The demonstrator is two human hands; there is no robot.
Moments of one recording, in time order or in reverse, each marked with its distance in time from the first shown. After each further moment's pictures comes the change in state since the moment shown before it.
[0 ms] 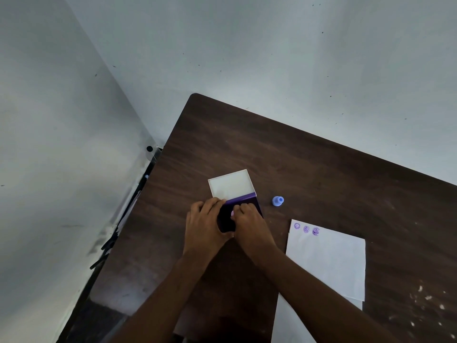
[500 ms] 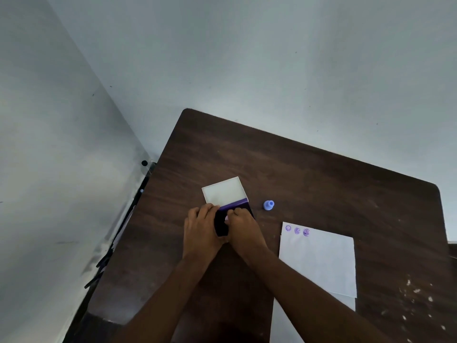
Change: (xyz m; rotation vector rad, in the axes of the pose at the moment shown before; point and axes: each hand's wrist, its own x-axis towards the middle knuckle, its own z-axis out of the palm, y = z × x) left_hand 0.000 0.010 -0.006 0.002 -0.034 -0.016; right_hand 0.004 -0.008 -0.012 0.060 -0.046 0.113
